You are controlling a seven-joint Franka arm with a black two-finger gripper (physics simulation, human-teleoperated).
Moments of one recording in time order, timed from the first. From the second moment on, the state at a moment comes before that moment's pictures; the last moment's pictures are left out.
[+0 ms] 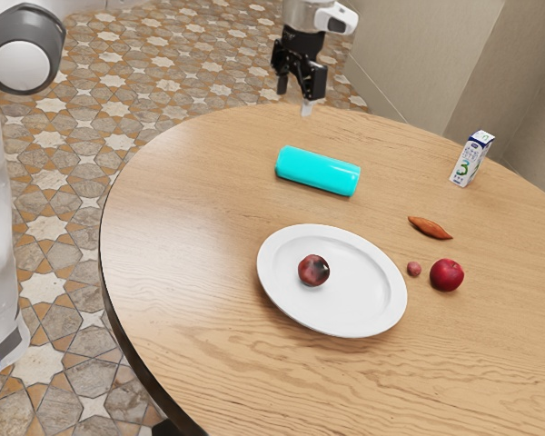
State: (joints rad) arm 0.08 -0.03 0.10 -1.47 -0.05 1.53 -0.07
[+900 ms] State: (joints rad) arm -0.13 0.14 0.04 -1.37 -0.05 1.48 -0.09
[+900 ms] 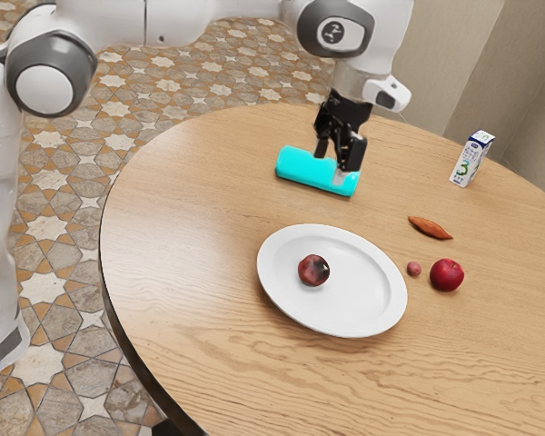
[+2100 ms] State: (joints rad) arm -0.23 0.14 0.05 -1.82 -0.04 1.97 -0.01
